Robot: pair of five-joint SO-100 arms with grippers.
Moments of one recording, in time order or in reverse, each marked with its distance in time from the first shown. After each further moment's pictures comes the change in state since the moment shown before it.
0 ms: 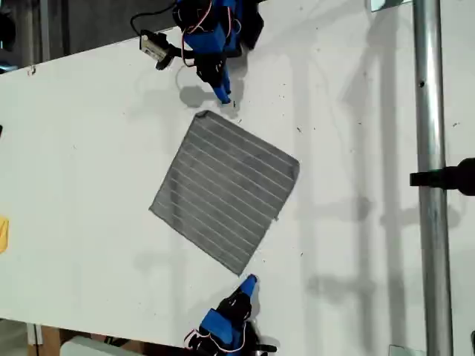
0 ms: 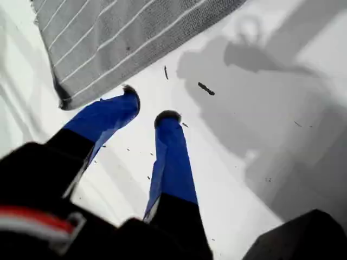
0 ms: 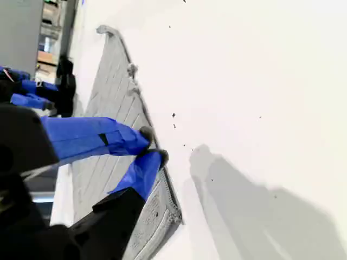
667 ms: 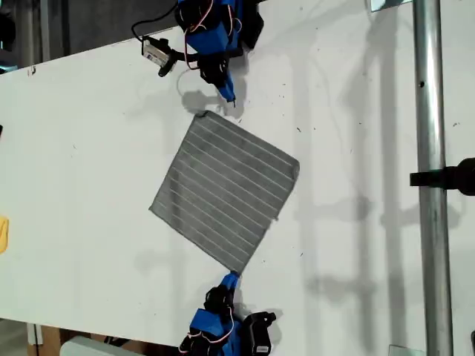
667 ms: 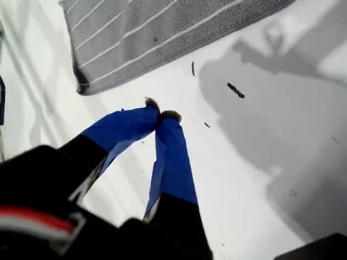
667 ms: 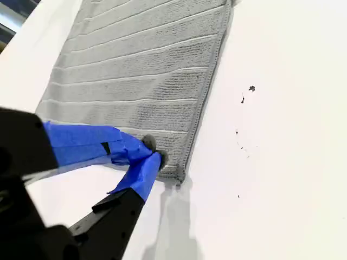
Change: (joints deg) arm 0 -17.2 0.0 0.2 0.3 -35.2; arm 1 -5.0 0.0 0.0 -5.1 0.0
